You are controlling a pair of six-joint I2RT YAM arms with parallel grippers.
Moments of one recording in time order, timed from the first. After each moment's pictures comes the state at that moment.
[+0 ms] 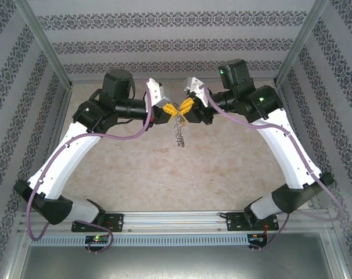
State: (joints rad) left arm -0.52 1.39 1.67 -0.74 0.78 0.39; right arm 0.49 1.48 1.86 -1.06 -0.77 -0.49
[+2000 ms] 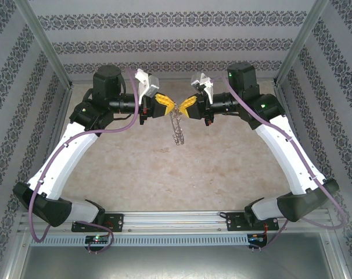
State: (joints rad) left arm -0.43 1.37 1.59 -0.51 0.95 0.16; right arm 0.44 1.40 1.68 -0.79 -0.94 -0.25
